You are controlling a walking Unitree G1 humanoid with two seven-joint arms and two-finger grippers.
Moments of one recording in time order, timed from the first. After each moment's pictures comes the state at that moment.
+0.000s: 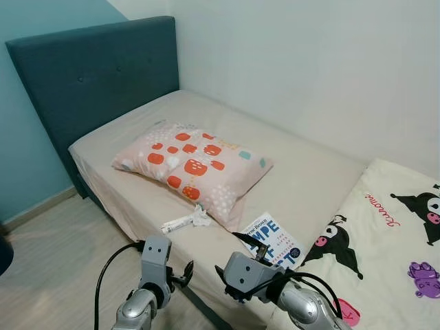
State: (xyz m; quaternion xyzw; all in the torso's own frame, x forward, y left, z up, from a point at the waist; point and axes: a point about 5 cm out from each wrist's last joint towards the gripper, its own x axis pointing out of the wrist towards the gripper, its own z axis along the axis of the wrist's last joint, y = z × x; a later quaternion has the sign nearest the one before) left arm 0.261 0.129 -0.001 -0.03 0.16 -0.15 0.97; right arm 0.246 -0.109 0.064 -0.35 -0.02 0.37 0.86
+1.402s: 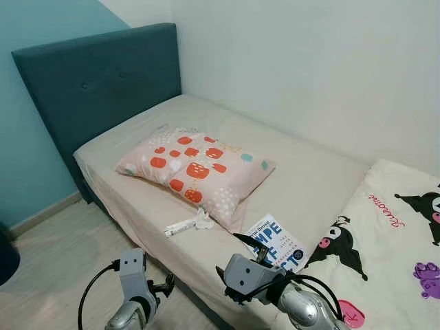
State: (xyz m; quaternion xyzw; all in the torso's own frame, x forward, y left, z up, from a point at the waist) left arm 0.249 0.157 -0.028 -0.14 0.26 -0.02 0.95; right arm 0.244 -0.110 0.062 -0.35 -0.02 0.36 0.86
